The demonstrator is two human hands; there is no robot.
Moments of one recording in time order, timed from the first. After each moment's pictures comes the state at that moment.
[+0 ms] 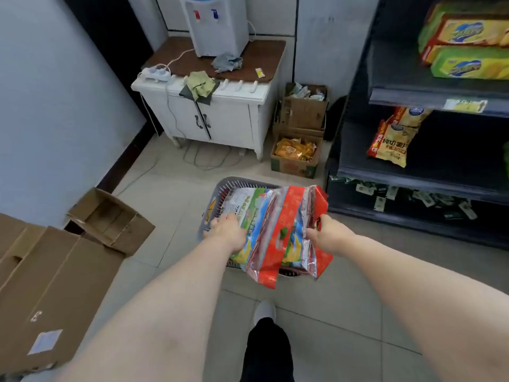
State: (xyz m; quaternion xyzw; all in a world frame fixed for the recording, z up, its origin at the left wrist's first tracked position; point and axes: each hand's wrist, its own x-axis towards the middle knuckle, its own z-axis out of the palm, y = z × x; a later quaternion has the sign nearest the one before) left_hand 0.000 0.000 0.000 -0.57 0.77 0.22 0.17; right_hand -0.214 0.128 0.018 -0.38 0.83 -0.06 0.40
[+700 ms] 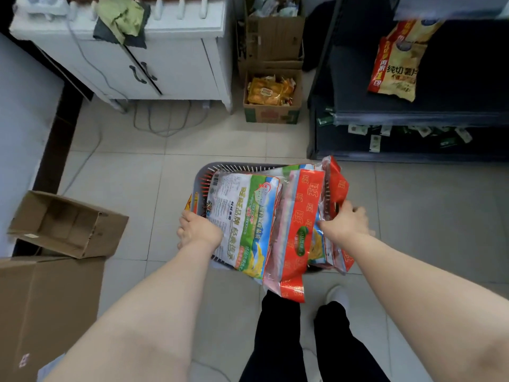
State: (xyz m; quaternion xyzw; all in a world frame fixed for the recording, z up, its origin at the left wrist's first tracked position) left_hand 0.010 -0.107 -0.091 -0.73 0.60 0.30 0.15; right_hand -0.207 0.068 -0.057 -0.09 0.92 -0.06 0.38
